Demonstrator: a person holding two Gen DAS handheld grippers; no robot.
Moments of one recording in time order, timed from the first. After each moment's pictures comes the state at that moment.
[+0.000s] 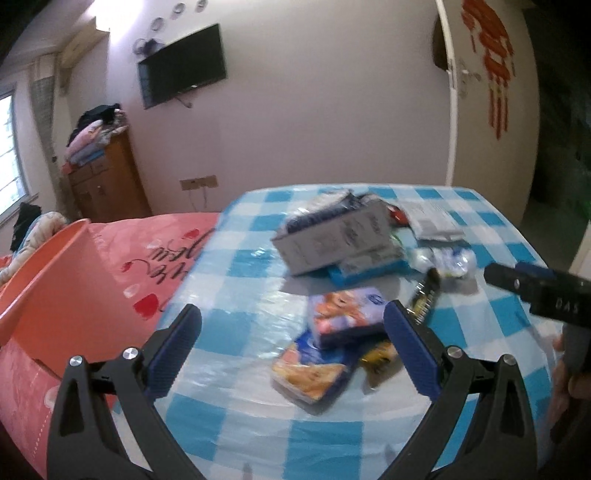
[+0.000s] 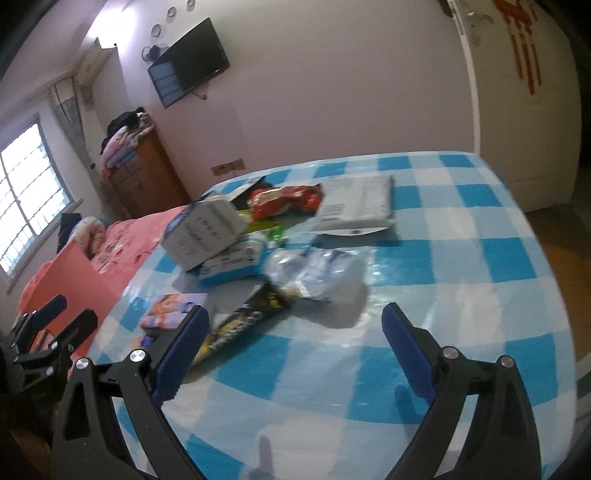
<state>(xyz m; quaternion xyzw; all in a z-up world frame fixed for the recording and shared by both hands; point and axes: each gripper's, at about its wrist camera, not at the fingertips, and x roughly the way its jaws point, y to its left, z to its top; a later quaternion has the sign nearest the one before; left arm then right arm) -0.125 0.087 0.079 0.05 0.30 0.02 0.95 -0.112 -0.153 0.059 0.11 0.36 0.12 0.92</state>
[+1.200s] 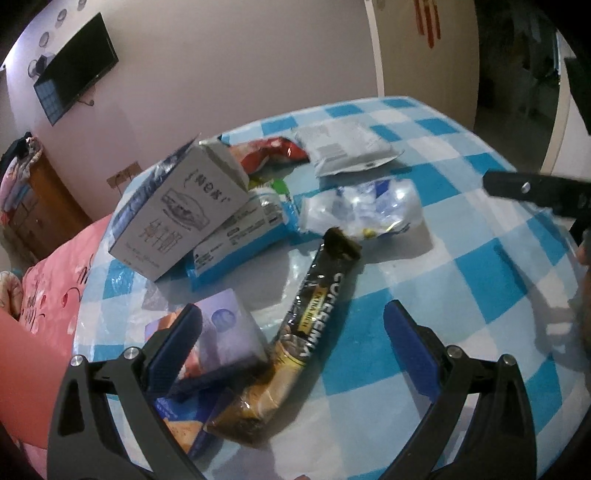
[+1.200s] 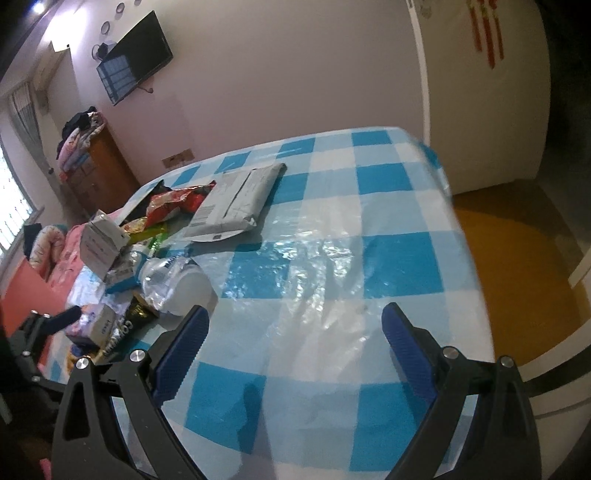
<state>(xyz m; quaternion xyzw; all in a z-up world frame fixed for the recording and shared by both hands) -0.040 -0.016 0.020 0.16 0.41 -0.09 0.89 -0.068 -0.249 0.039 0.13 0.42 0.07 0.89</state>
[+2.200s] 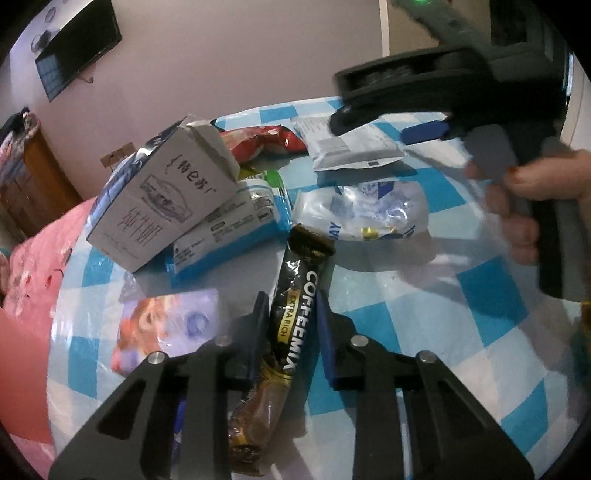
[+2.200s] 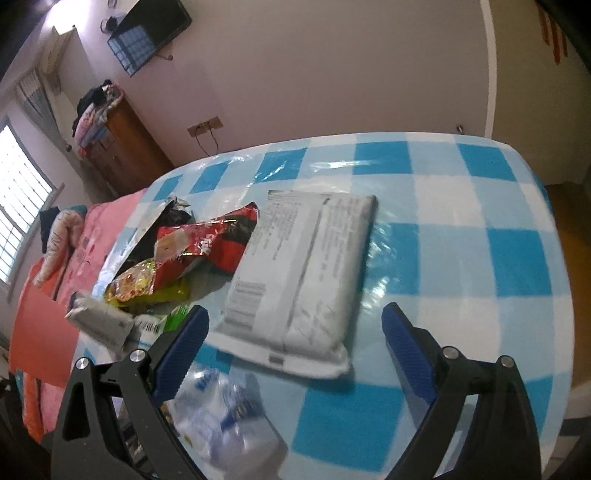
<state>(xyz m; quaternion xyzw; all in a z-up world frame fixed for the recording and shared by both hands) -0.028 -0.017 0.010 0.11 0.43 -0.09 0.89 0.078 -0.176 0.033 0.10 0.48 0.13 0.86</state>
